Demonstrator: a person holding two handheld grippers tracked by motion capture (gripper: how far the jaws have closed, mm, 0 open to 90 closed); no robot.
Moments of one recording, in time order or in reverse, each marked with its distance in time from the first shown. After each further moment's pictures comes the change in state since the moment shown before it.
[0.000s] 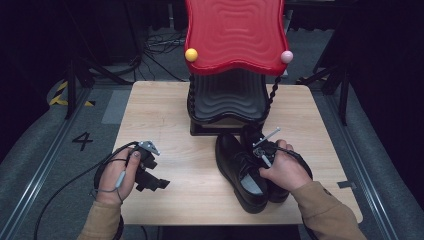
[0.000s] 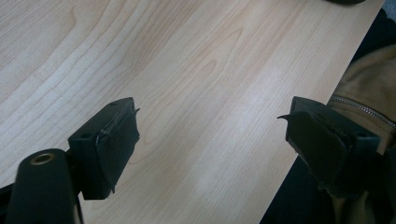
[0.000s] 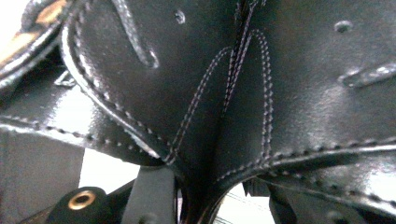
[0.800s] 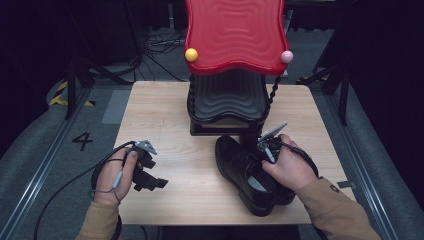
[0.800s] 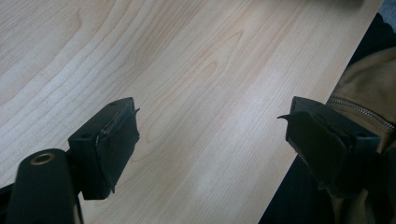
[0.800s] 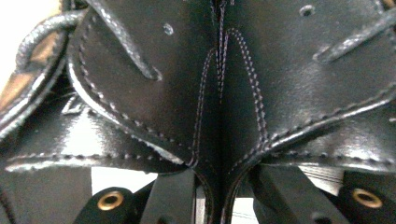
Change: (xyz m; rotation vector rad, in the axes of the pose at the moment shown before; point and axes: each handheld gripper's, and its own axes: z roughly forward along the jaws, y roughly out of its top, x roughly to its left) left arm 0.001 -0.003 -0.006 -0.023 0.000 -0.007; right arm 0.004 0.002 -0.034 0.082 0.012 0.165
